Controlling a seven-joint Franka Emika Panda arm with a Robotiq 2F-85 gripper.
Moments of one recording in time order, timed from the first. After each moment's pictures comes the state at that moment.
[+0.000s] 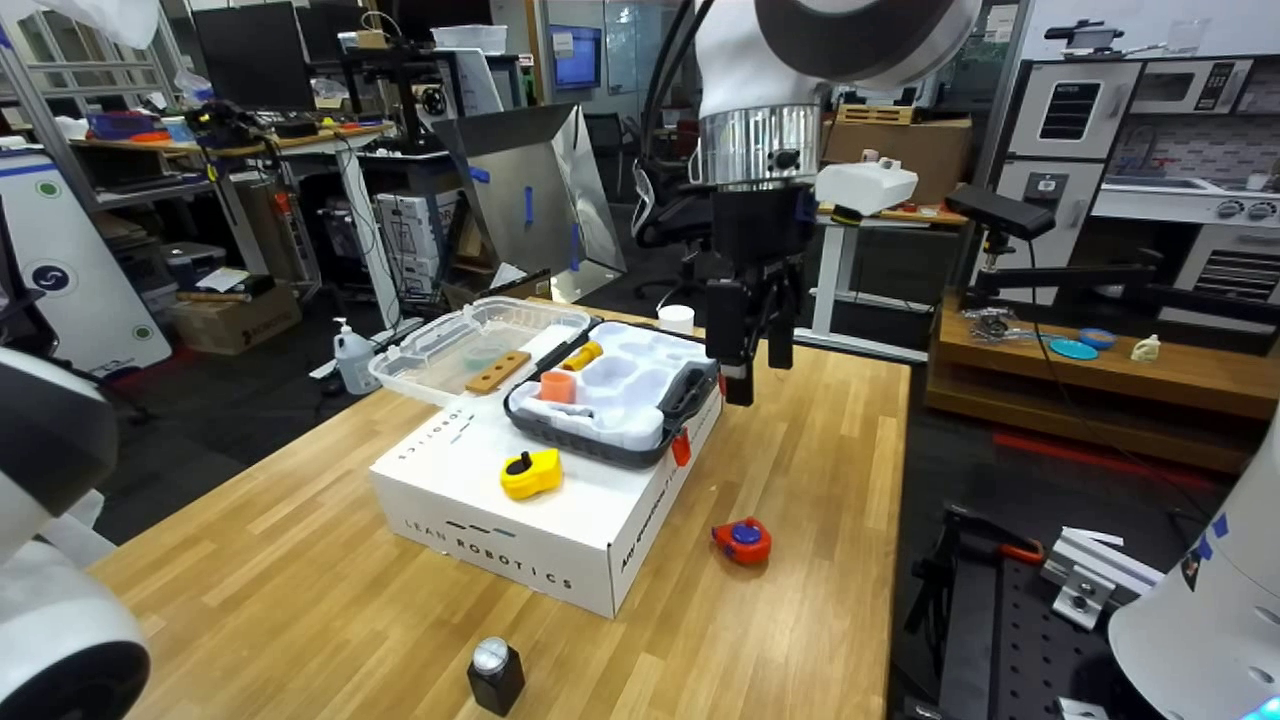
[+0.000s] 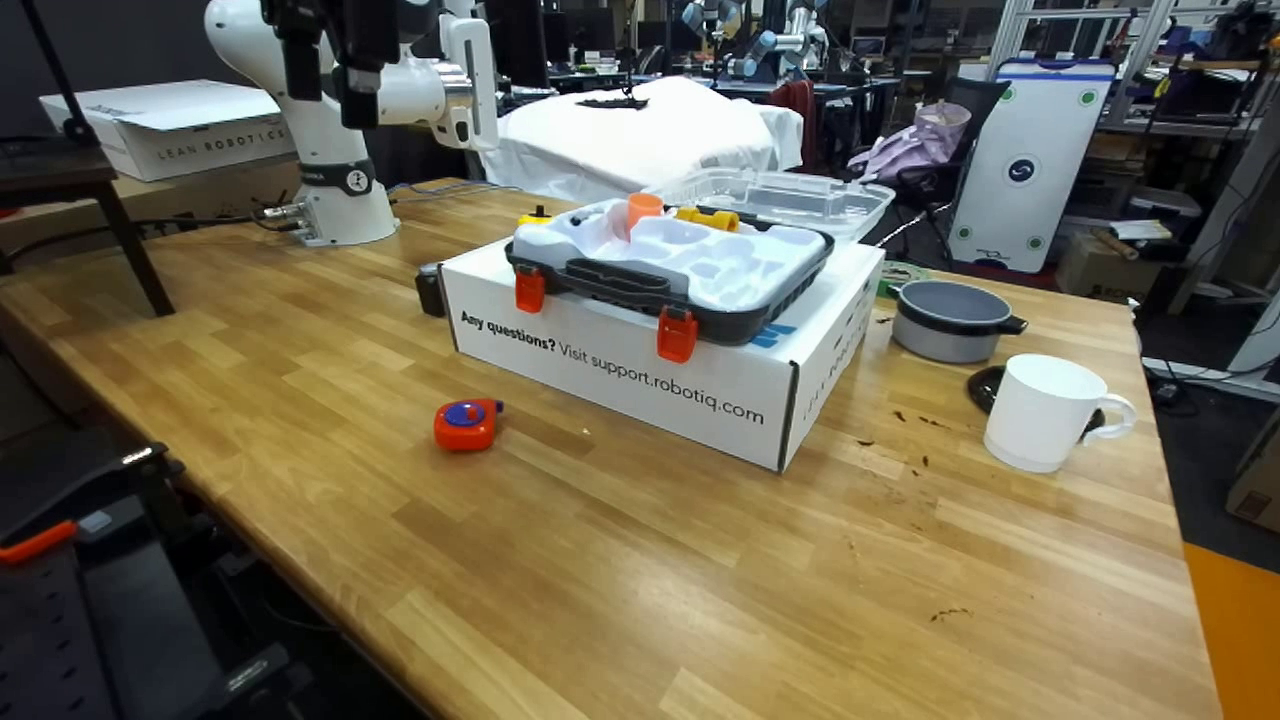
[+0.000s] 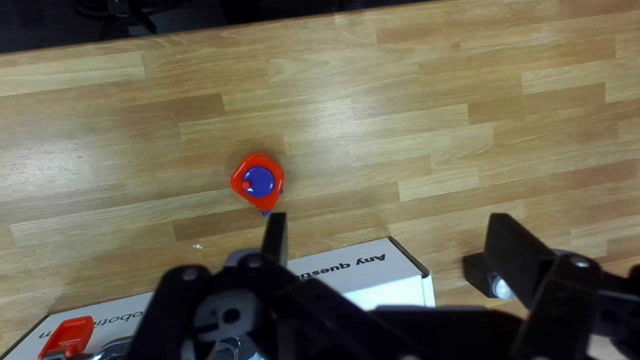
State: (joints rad) arm 0.07 -0.31 0.03 -2.53 0.19 2.09 -0.01
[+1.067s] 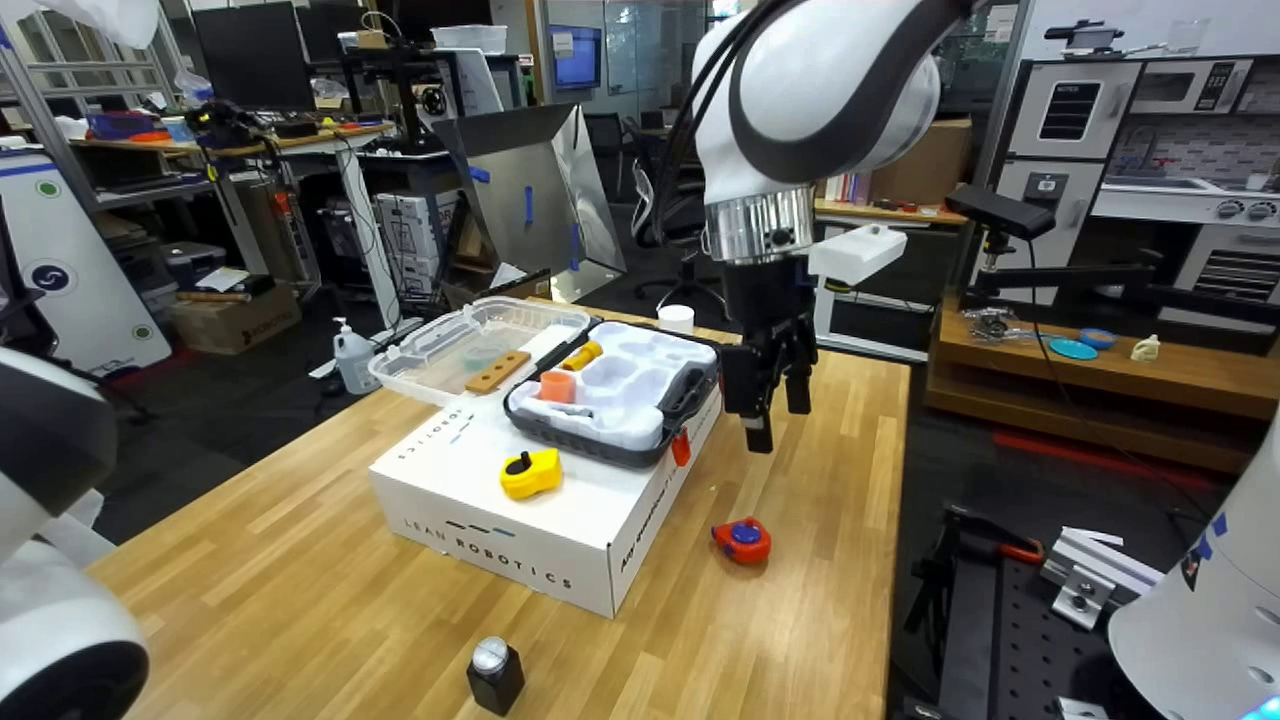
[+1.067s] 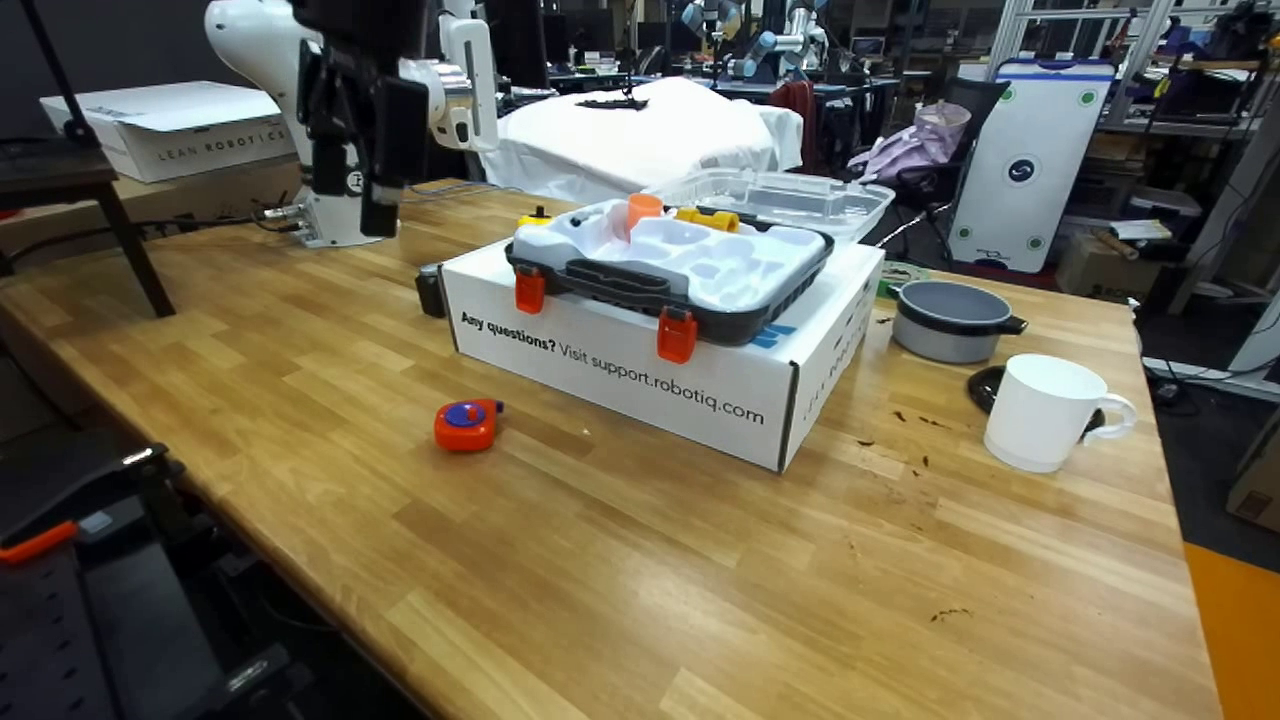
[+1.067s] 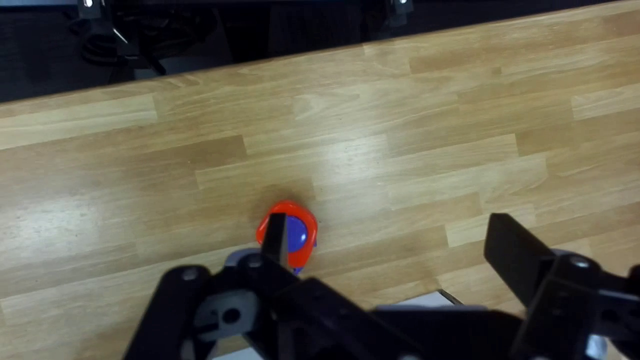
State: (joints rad) arm 0.05 -0.15 -0.01 -2.55 0.19 2.15 -0.05
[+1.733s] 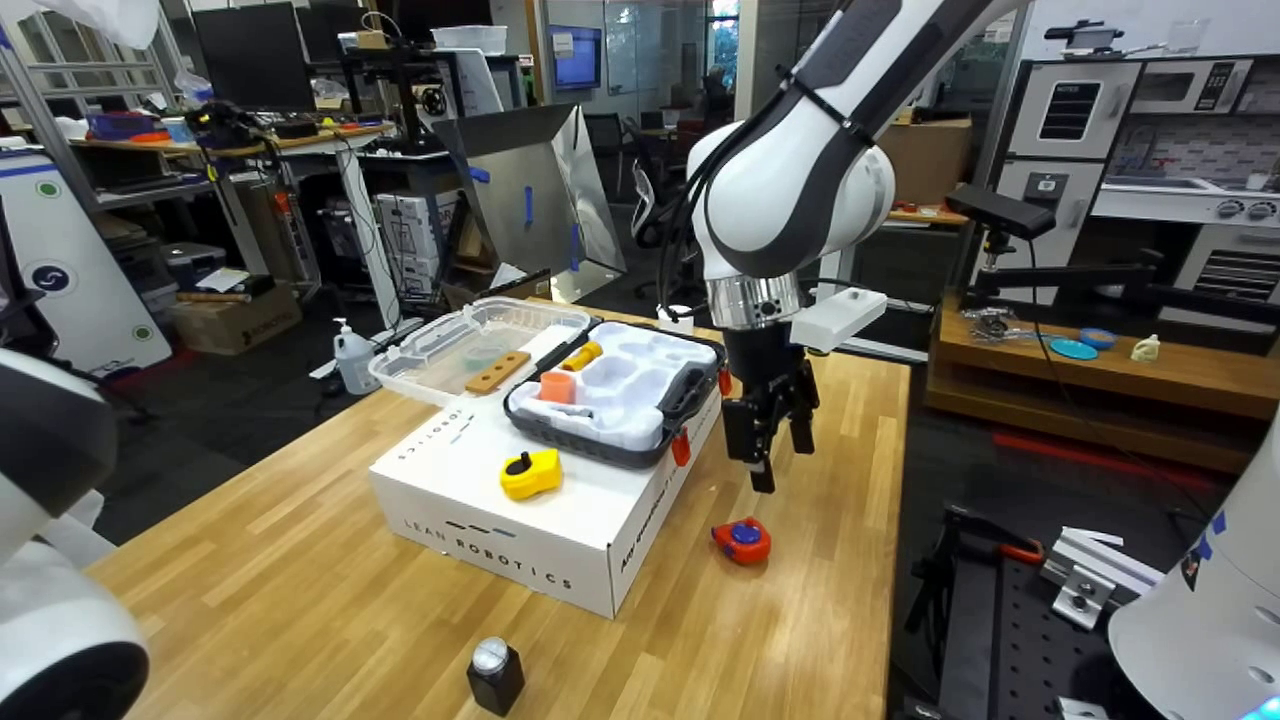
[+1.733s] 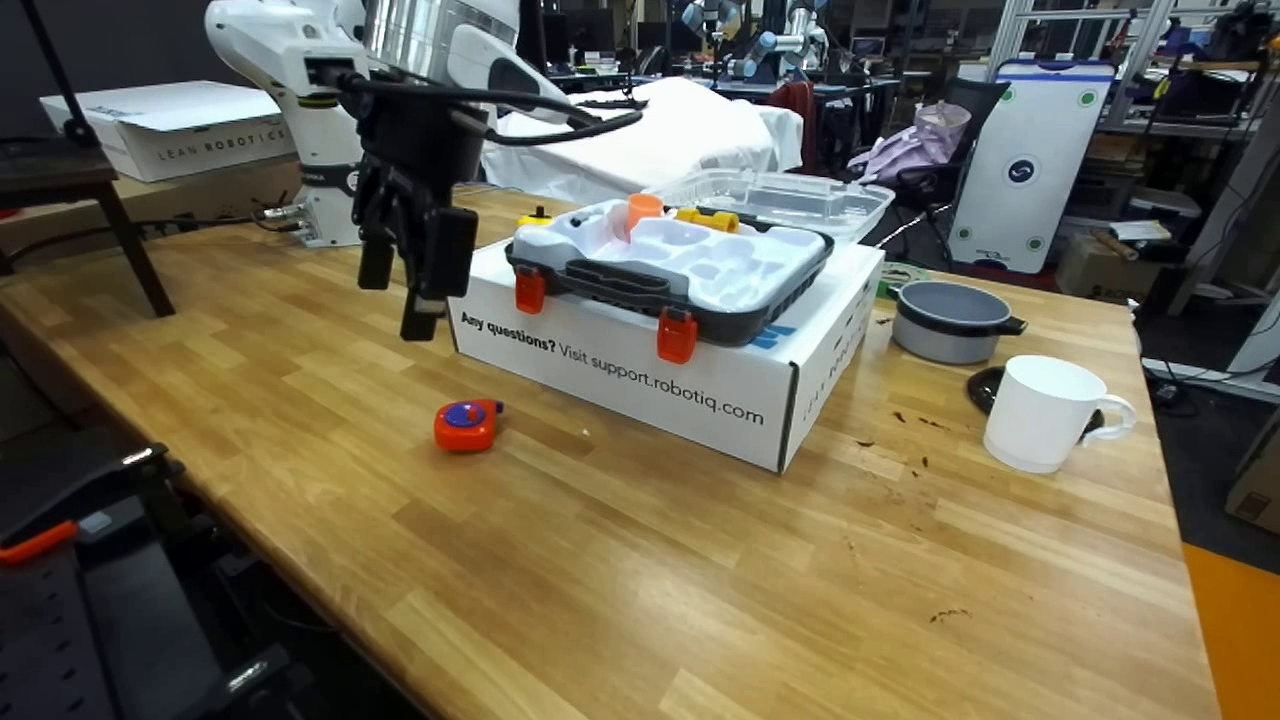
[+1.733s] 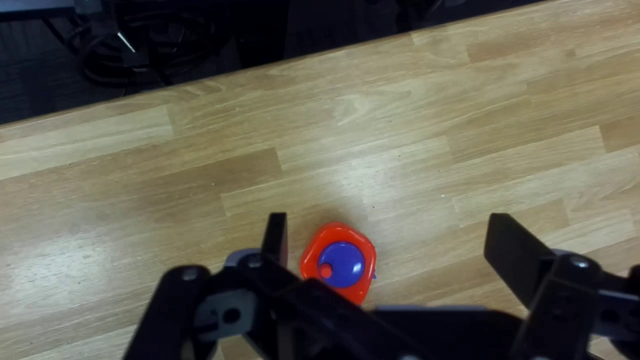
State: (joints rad) arm 0.02 0.06 -0.04 -2.53 0.19 2.25 -0.07
